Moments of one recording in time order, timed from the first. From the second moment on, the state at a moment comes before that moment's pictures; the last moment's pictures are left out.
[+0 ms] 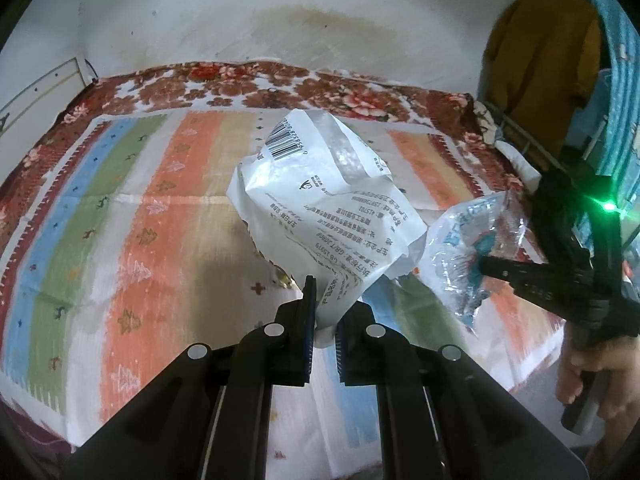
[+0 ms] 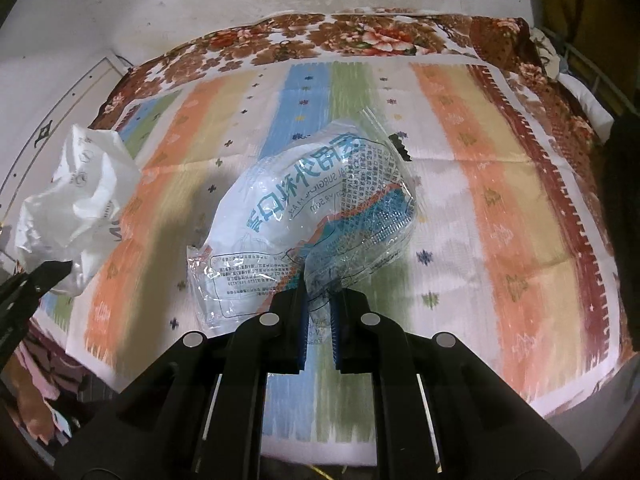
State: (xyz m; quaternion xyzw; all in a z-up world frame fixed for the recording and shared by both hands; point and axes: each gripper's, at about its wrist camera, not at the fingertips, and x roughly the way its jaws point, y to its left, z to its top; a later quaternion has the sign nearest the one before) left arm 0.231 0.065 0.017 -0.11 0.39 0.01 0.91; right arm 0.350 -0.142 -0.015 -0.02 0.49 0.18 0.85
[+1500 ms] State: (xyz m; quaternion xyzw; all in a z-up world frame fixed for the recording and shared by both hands) left arm 0.033 0.002 0.003 -0.17 0.40 -0.07 0.90; right arm 0.128 -0.234 0.010 -0.05 0.43 0.28 0.86
